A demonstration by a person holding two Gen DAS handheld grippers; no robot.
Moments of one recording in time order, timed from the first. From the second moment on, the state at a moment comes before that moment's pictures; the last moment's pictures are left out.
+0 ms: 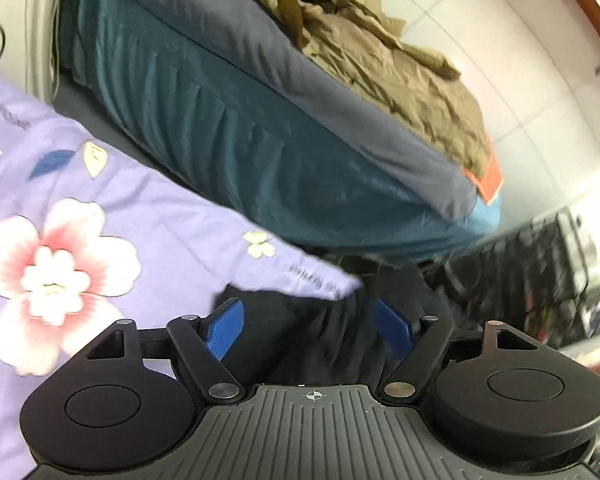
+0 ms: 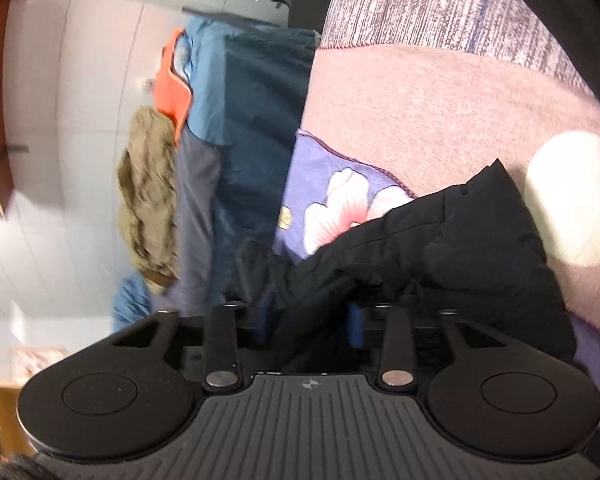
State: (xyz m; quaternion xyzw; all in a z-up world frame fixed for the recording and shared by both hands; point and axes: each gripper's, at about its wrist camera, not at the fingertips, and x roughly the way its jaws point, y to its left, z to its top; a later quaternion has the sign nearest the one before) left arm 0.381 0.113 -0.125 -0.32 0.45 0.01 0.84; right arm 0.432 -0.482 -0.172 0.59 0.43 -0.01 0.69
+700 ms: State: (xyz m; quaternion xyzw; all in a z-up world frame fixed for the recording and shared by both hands) left arm 0.349 0.059 -0.179 -0.17 0.51 -0.05 0.84; right arm 0.389 -0.438 -0.134 0.23 0.47 0.07 0.85
